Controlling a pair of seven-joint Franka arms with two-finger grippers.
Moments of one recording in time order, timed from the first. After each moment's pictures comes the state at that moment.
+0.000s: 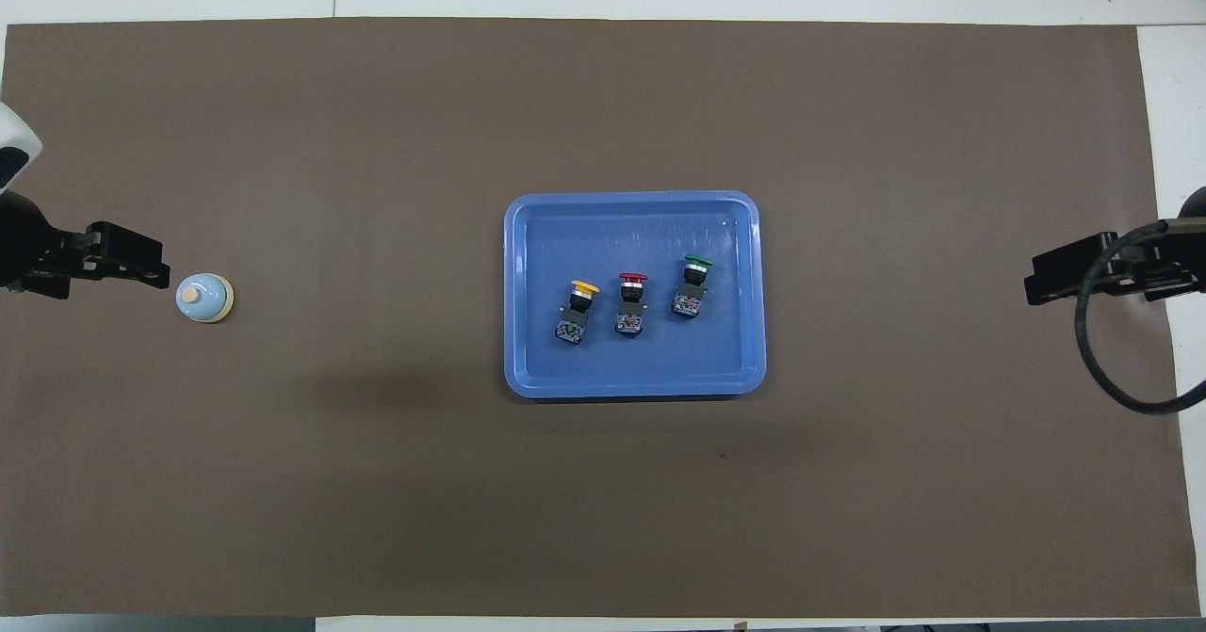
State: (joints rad) left arm 0.03 -0.01 -0.06 -1.71 -0.02 1.58 -0.04; right arm -0.02 -0.04 0.07 -1.51 0.04 1.37 0.04
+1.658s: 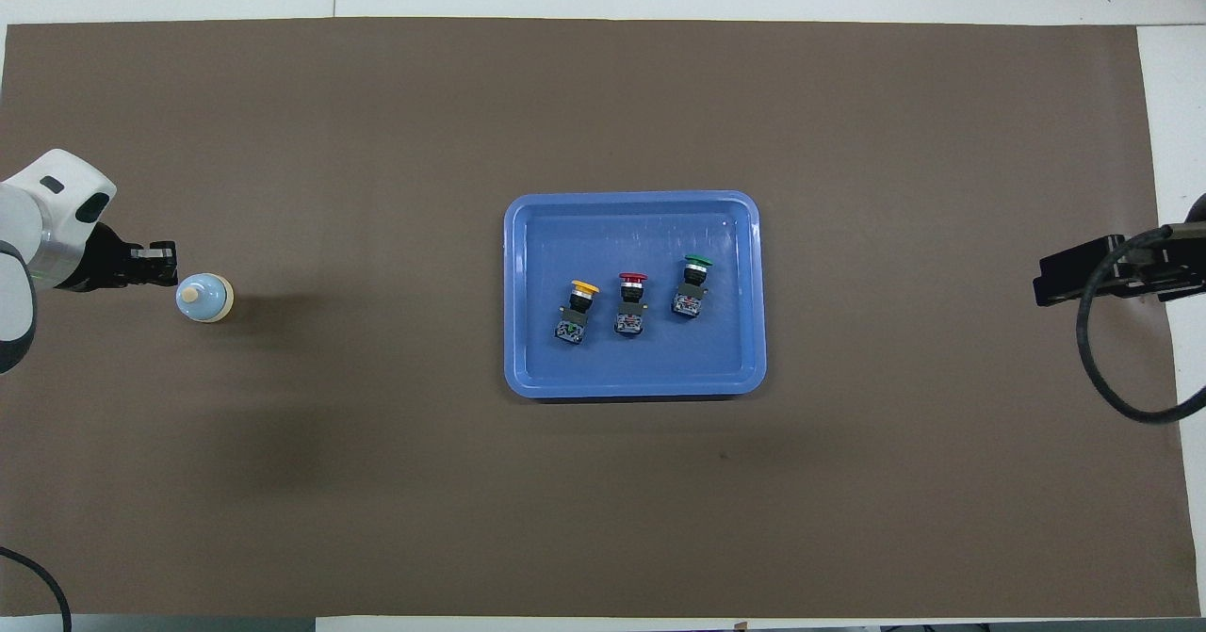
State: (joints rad) left arm 0.17 0.14 -0.05 -2.04 -0.02 2.16 0.02; right arm -0.03 -0.05 0.08 -1.51 0.01 1.37 0.04
